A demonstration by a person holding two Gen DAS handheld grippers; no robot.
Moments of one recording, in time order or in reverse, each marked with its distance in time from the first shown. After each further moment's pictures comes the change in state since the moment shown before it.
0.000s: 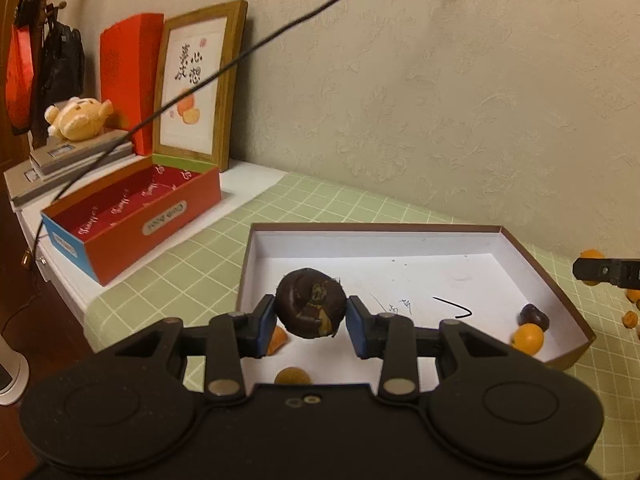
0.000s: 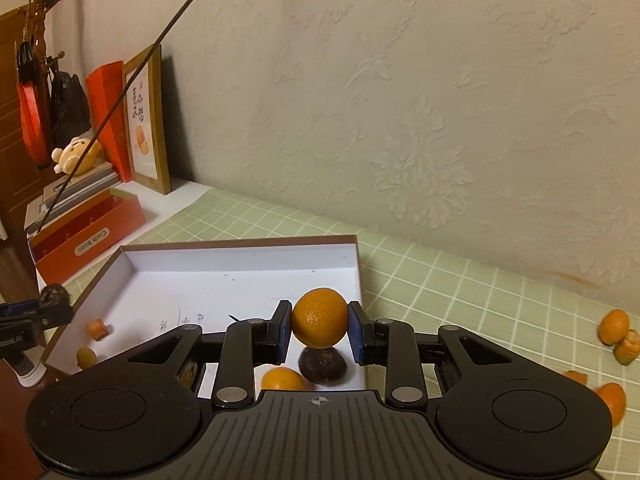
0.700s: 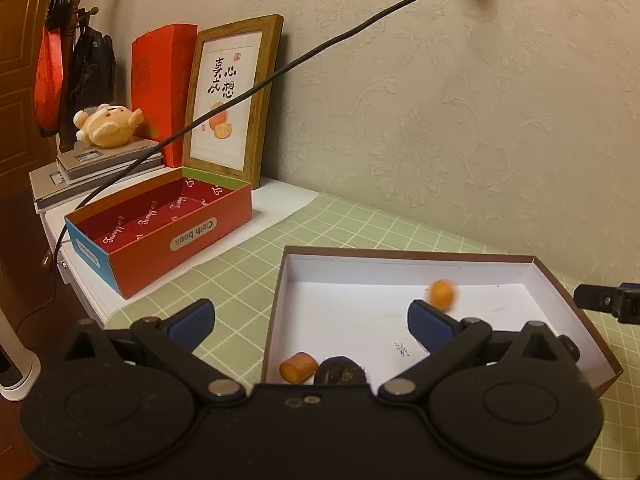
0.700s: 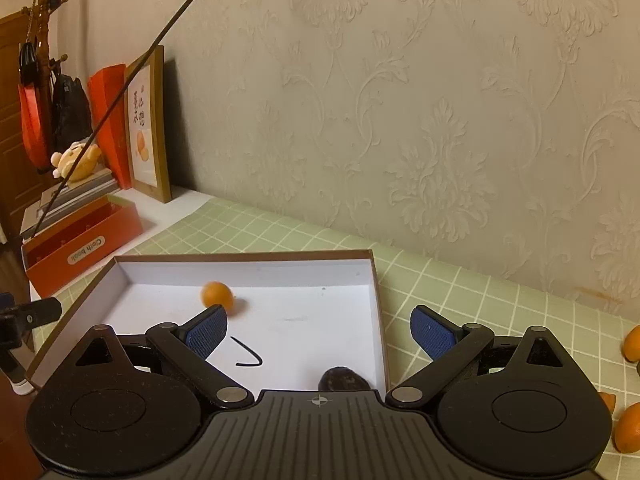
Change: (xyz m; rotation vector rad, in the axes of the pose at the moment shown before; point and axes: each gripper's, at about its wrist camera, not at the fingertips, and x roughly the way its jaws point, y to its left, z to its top) left arm 0.001 0.013 0.007 -0.051 -0.061 0.081; right arm 0.027 0.007 0.000 -0.012 -0.038 0.004
